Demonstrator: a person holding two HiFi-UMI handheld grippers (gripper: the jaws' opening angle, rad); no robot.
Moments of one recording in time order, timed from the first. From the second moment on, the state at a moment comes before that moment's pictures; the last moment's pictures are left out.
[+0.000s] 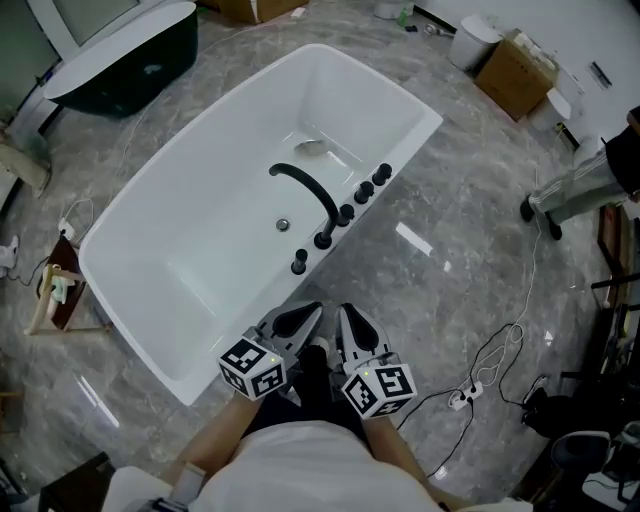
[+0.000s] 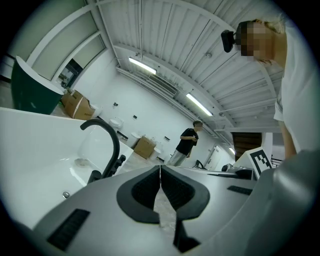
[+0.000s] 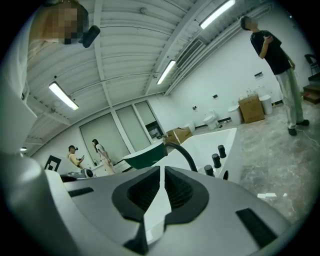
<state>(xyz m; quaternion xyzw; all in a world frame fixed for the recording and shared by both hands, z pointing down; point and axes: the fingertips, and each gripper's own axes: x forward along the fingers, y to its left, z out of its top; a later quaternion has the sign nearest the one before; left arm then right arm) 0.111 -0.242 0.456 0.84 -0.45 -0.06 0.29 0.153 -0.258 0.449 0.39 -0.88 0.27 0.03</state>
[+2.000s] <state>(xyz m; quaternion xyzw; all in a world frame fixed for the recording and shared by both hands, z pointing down) 0.005 -0.281 0.601 0.78 -0.54 -0.04 0.32 0.038 -0.328 0.617 0.24 -0.94 0.17 0.18</state>
